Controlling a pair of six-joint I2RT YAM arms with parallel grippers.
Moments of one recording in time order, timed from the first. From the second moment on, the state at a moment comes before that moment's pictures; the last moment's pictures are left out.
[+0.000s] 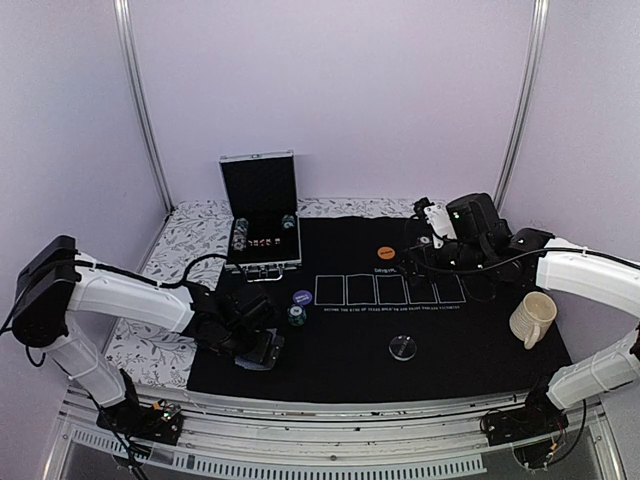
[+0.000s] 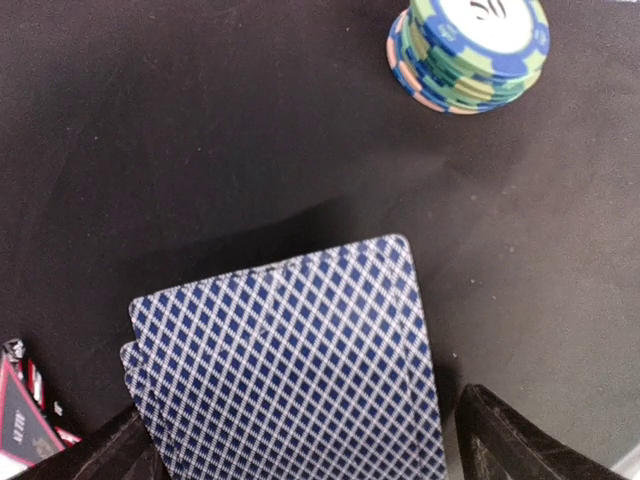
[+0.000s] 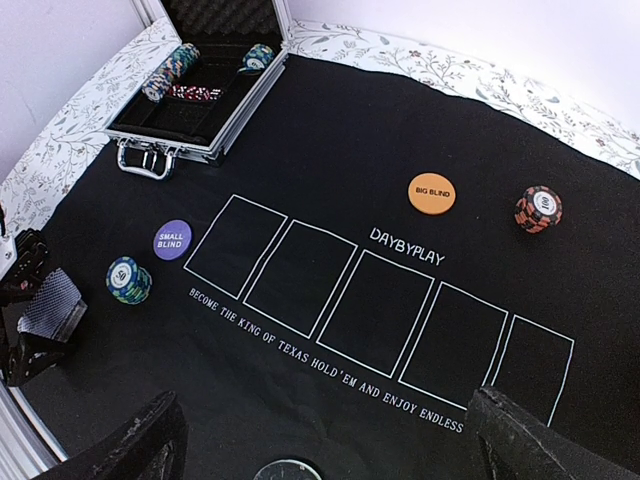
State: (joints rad) left arm -0.99 1.57 0.76 -0.39 -0.22 -0.64; right arm 0.73 1.27 0.96 -0.35 0.12 0.22
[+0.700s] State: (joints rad) left arm -1.03 1.60 0.80 -0.47 -0.28 -0.61; right arm 0.73 1.27 0.96 -0.36 0.12 0.22
